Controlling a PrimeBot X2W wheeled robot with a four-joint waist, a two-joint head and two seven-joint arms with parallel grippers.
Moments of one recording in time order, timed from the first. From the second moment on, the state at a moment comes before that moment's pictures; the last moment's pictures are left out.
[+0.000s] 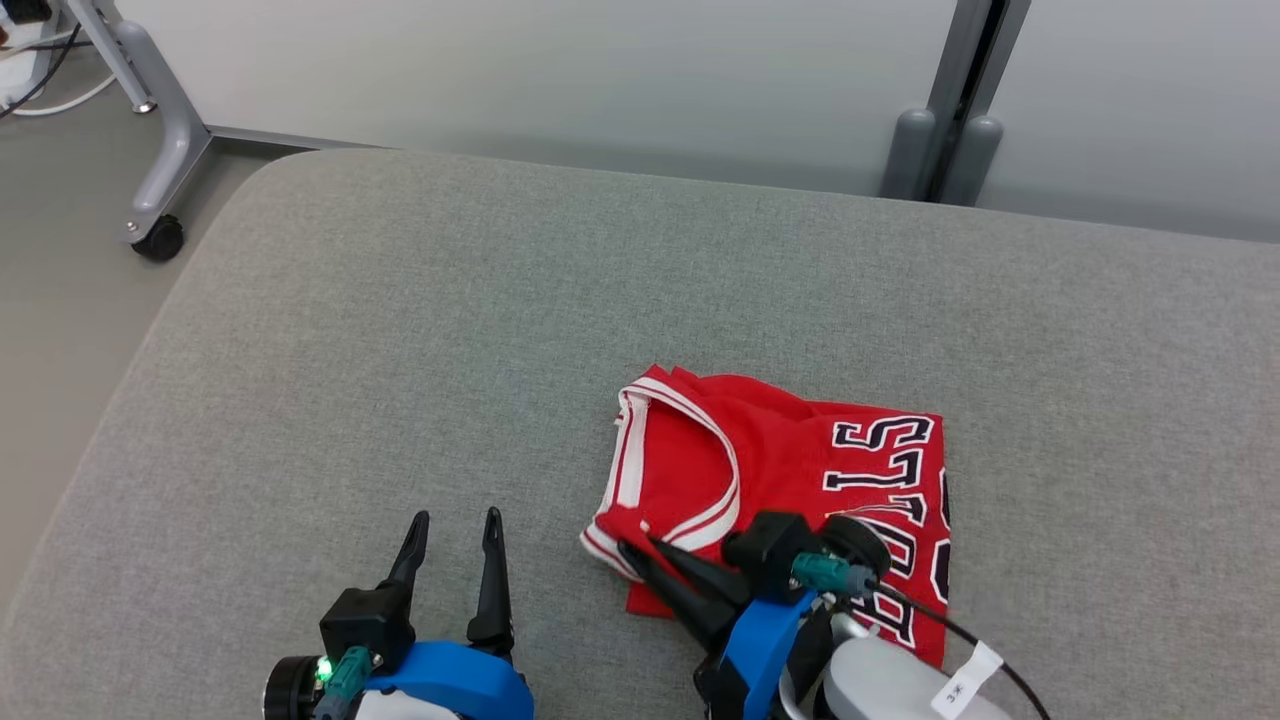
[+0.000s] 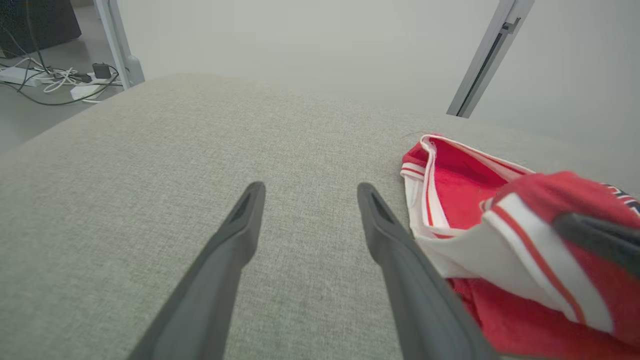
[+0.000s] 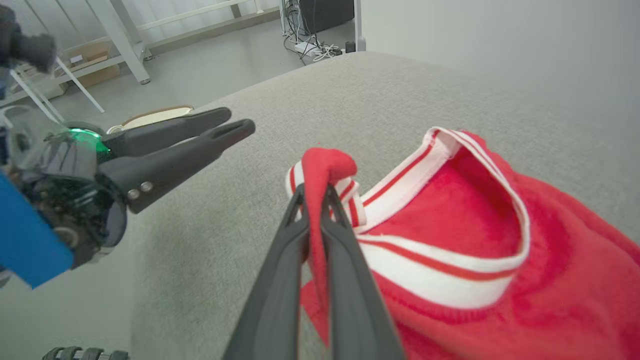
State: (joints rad) left arm -0.10 0.05 -0.29 0.42 -0.32 0.06 -0.26; right arm -0.50 -0.12 0.85 0.57 0.47 0.13 -0.17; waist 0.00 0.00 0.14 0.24
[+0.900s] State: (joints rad) left arm -0.08 0.05 -0.19 0.41 -0.20 0.04 -0.26; right arm -0.36 -0.12 0.38 0.59 0.31 0.13 -0.26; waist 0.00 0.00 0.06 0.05
